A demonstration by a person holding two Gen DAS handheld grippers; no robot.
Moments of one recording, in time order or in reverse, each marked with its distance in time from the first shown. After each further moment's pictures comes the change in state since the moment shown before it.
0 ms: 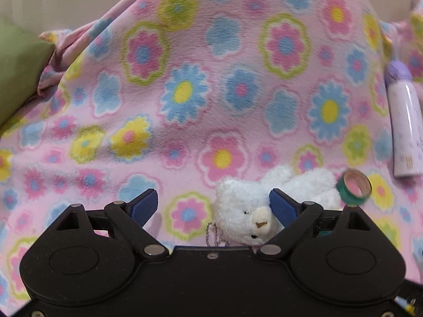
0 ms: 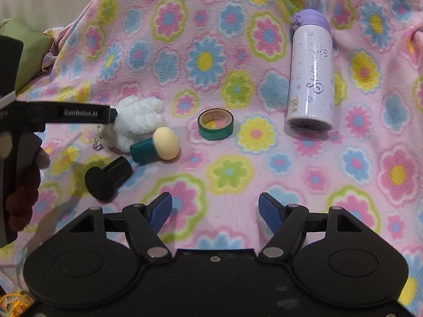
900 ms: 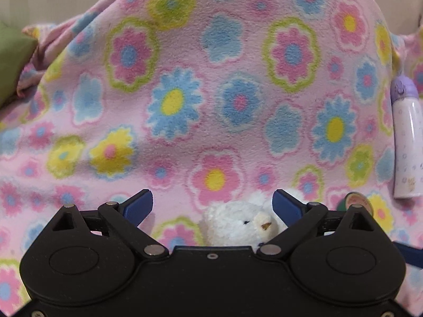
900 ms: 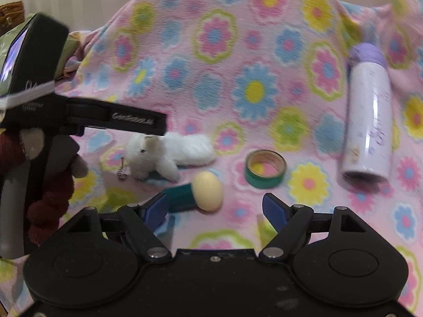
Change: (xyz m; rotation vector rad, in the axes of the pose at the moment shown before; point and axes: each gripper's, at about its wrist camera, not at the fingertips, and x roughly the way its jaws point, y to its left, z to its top) left arm 0.021 0.004 0.023 -0.035 0.018 -0.070; right arm 0.038 0.049 0.031 -0.114 -0.101 0.102
